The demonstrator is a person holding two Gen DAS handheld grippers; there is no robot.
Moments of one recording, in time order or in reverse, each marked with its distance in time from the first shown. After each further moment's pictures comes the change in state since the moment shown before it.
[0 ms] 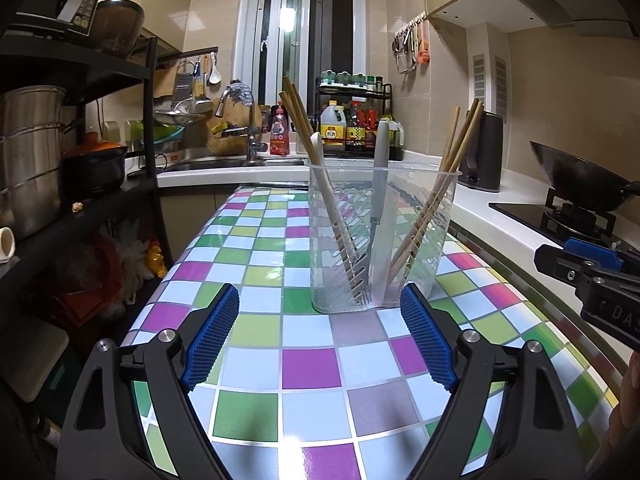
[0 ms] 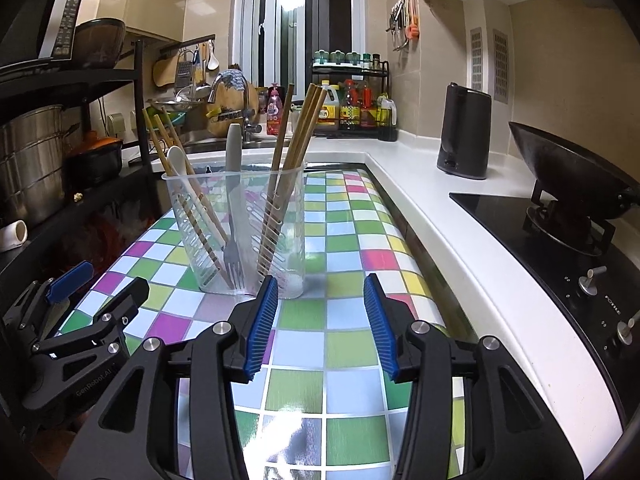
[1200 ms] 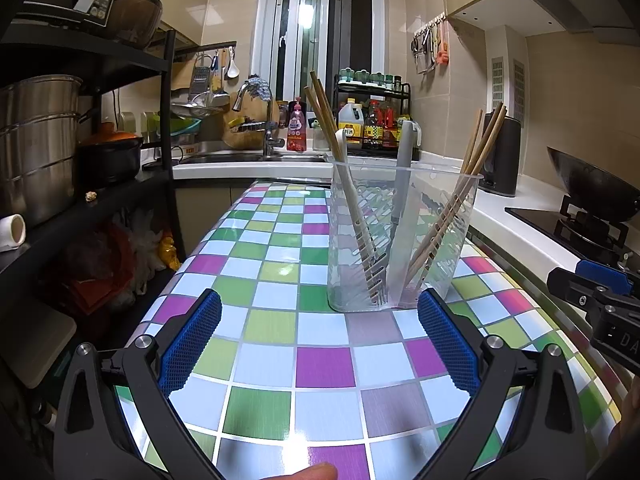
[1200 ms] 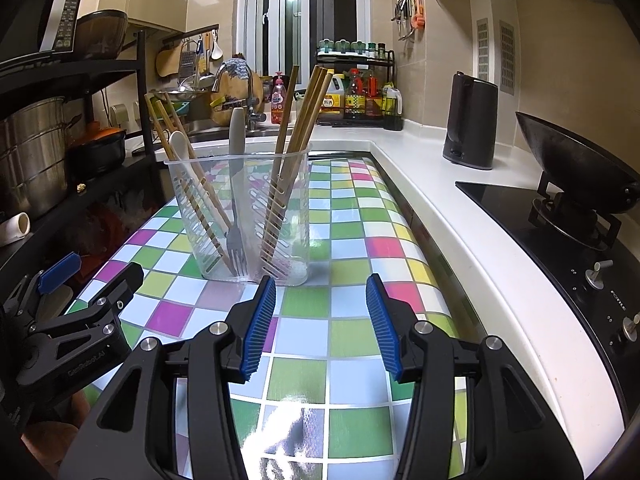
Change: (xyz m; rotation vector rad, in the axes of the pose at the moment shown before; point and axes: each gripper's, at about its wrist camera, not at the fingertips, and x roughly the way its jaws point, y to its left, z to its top) left arm 0.003 0.007 0.002 -0.040 0.013 0.049; right arm 0.005 0.002 -0.006 -0.007 0.039 0.018
